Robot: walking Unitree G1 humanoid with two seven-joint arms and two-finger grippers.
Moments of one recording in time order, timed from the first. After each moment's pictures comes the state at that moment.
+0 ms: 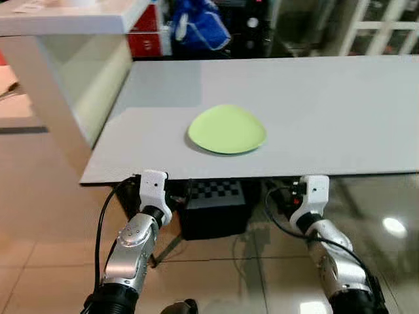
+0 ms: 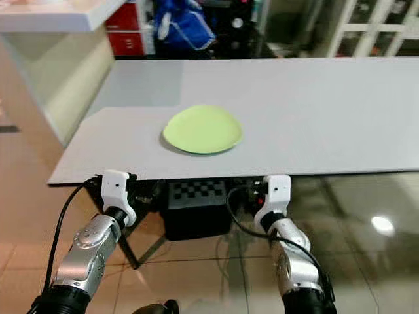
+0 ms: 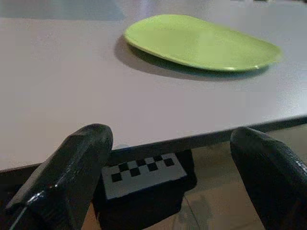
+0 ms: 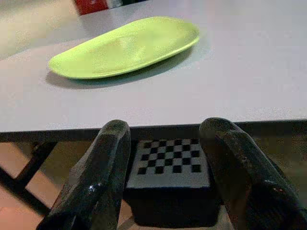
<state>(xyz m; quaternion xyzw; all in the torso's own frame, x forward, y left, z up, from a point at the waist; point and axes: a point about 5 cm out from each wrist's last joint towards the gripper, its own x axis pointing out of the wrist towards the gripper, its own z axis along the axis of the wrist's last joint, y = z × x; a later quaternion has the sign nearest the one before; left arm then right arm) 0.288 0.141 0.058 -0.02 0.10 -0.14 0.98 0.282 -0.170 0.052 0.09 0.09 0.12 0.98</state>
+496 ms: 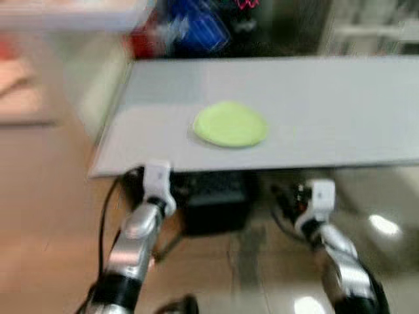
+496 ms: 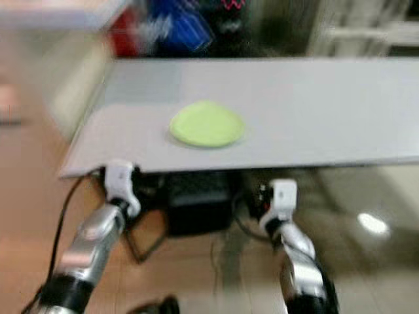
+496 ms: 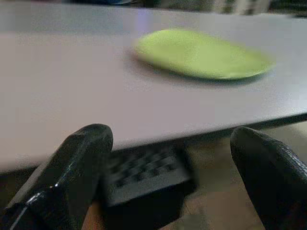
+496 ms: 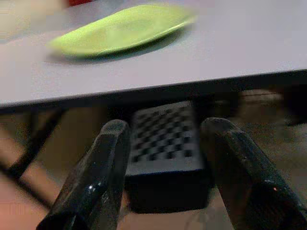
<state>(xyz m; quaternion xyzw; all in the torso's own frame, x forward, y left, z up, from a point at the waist) 0.294 0.139 0.062 -0.03 0.10 -0.14 0.98 0.279 -0.173 0.047 0.09 0.10 0.11 0.98</state>
